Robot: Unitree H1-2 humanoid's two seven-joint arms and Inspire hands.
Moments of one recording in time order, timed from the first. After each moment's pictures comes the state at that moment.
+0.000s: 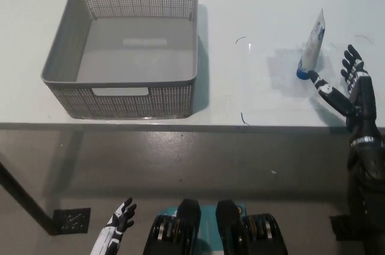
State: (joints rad) left_arm 0.07 0.11 -0.07 0.35 0.07 -0.40 -0.06; right_arm -0.59 -0.14 -0.19 0.63 -0.01 -0.19 -0.09
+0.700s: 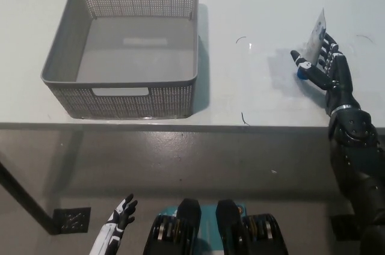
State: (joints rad) left_arm 0.06 0.11 -0.07 0.35 0.08 -0.41 -0.06; right_arm -0.83 -0.14 -0.19 1.05 0.00 -0.23 -0.11
